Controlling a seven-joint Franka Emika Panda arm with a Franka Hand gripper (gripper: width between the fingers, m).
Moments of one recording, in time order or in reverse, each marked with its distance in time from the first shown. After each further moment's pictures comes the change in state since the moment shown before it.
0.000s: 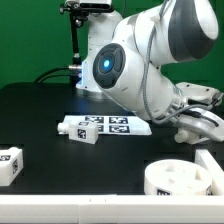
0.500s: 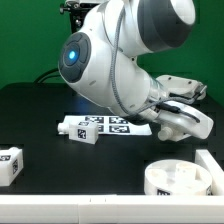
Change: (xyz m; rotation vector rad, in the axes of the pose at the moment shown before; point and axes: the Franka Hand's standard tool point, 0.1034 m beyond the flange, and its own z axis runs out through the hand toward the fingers) arm 0.016 -0.006 -0.062 0.012 -0.017 0.066
